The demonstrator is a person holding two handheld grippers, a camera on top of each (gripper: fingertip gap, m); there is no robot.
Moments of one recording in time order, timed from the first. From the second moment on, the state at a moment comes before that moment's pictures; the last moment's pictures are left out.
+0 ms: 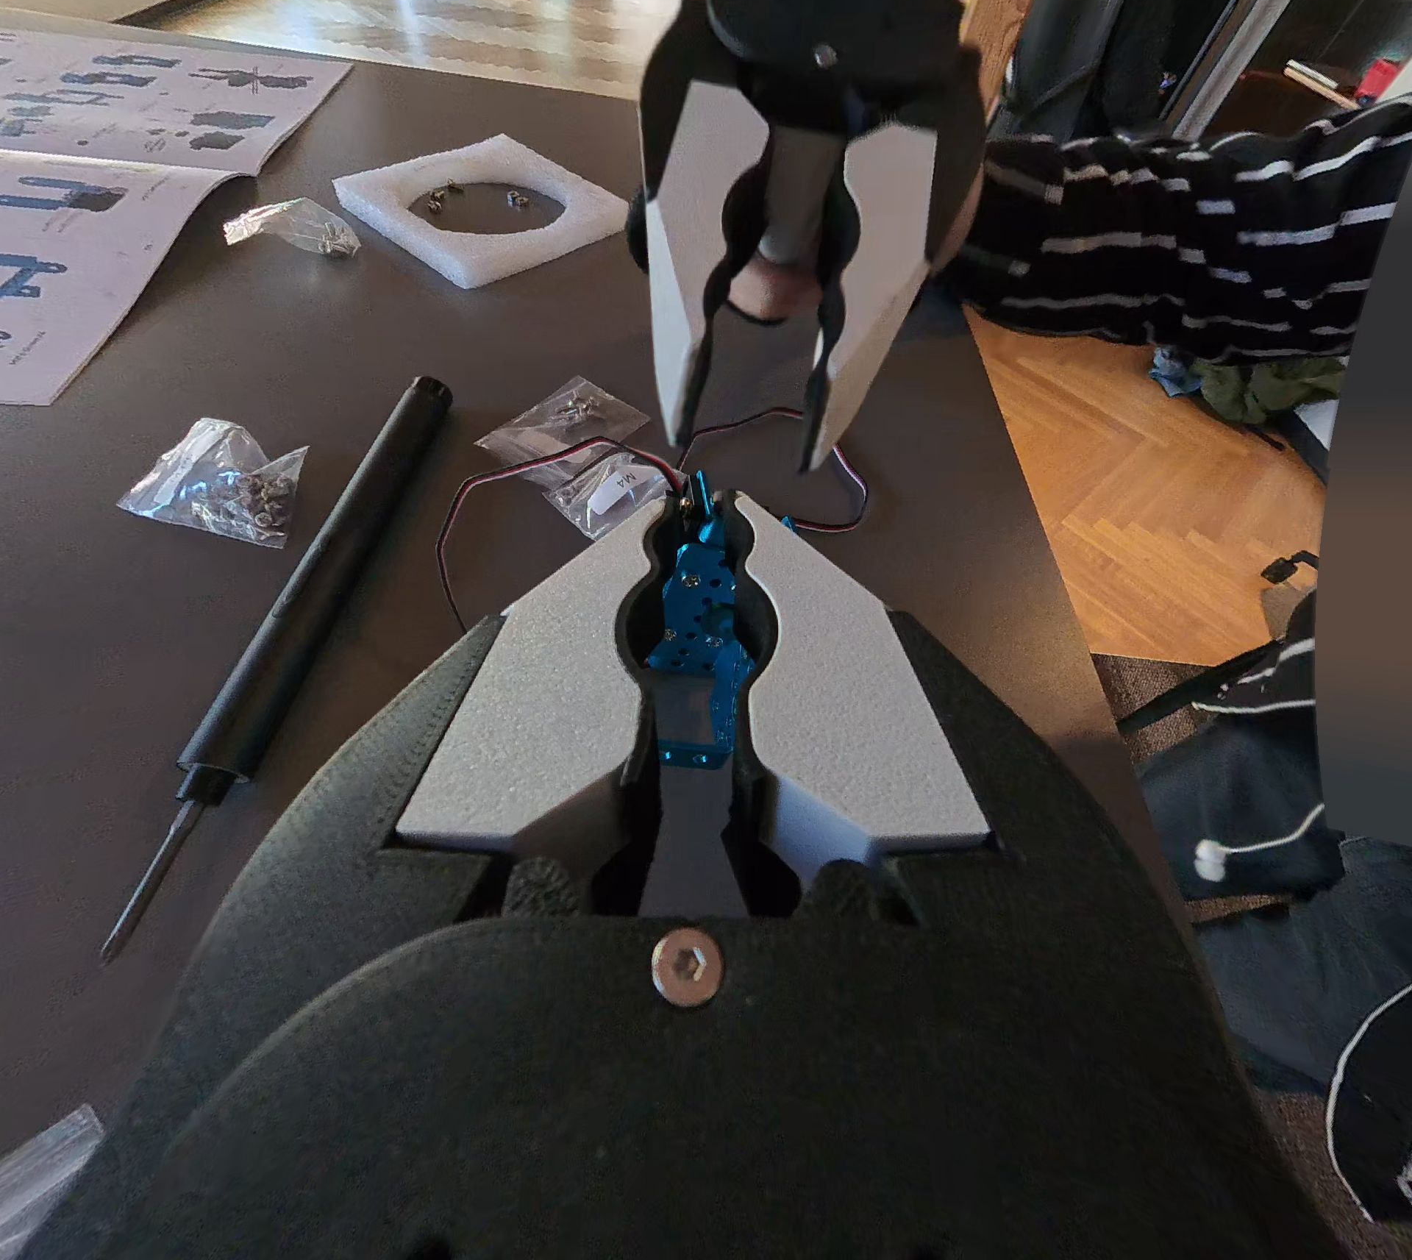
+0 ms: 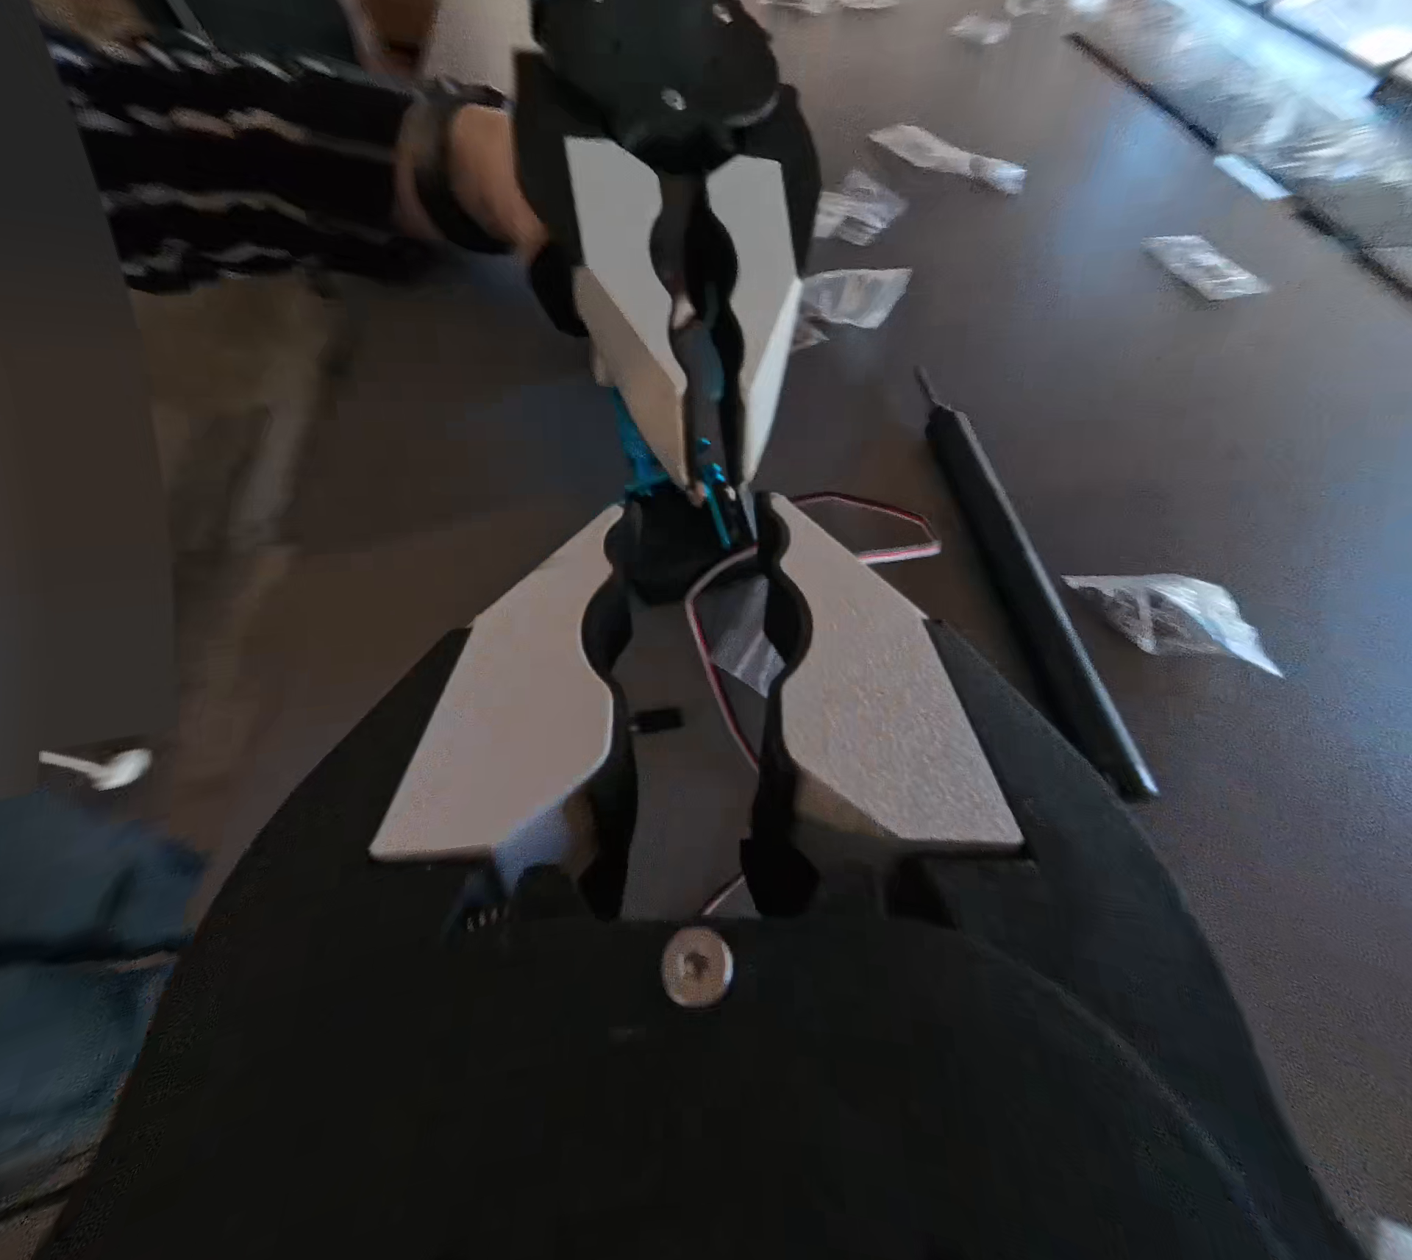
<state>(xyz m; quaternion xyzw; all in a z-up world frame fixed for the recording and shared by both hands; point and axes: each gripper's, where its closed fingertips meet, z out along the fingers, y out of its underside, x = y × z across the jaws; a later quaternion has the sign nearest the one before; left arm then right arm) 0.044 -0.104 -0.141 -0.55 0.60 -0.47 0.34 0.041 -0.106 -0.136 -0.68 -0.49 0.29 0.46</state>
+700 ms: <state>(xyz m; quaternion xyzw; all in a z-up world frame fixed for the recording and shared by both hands) 0.045 -0.104 -0.141 -0.55 0.60 -0.46 0.35 0.035 -0.097 -0.145 -0.70 -0.47 0.41 0.34</state>
